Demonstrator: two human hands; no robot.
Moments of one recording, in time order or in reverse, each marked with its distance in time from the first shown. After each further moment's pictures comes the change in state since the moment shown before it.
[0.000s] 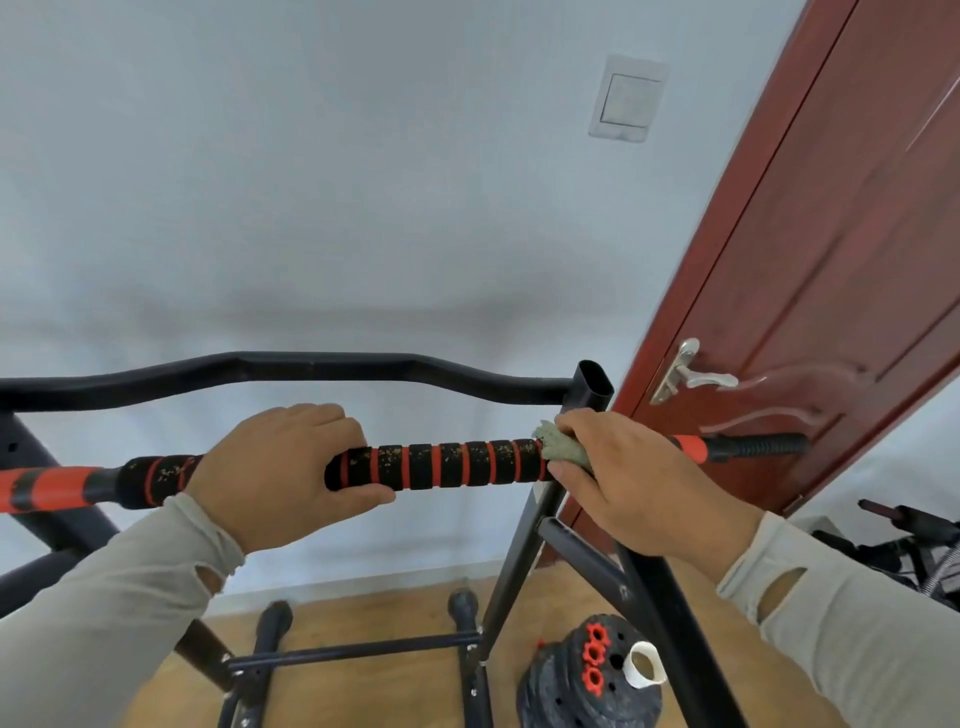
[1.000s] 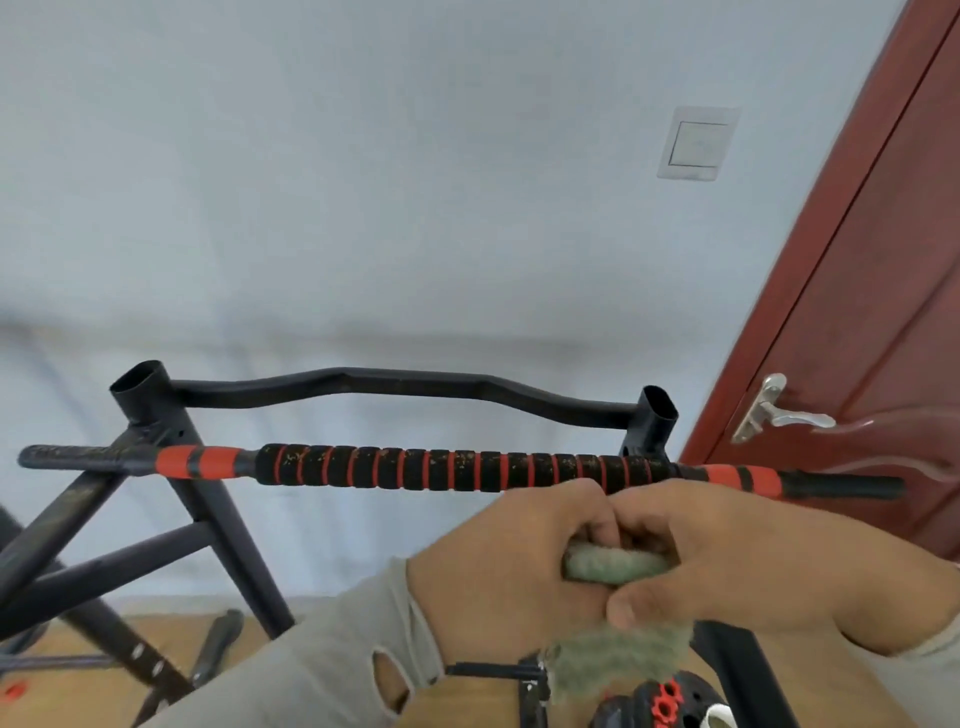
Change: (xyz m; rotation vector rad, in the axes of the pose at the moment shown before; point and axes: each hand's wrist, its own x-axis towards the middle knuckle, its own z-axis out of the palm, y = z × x) left_hand -0.034 0.151 -0.061 -0.829 -0.189 0.051; right_hand -0.033 -0.043 -0.061 0.743 -0.581 -0.141
